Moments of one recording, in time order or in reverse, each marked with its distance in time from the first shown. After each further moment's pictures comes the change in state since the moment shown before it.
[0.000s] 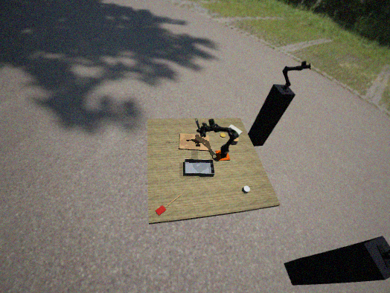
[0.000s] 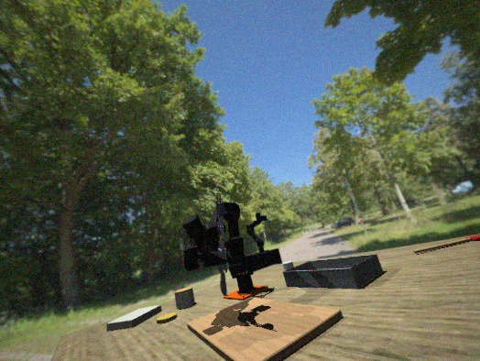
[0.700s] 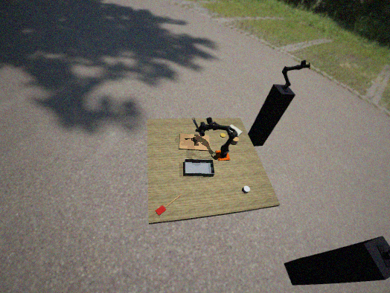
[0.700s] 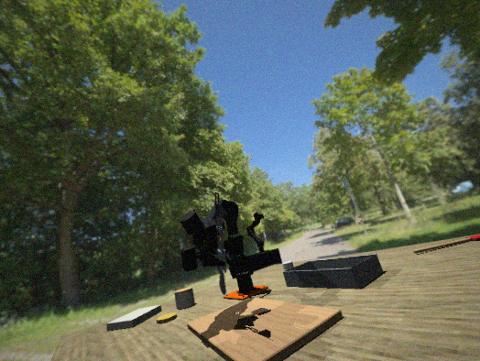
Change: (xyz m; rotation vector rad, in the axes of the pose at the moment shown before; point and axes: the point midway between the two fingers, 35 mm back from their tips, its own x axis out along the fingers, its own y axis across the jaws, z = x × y) arm 0.013 -0.009 0.005 0.056 0.104 -0.008
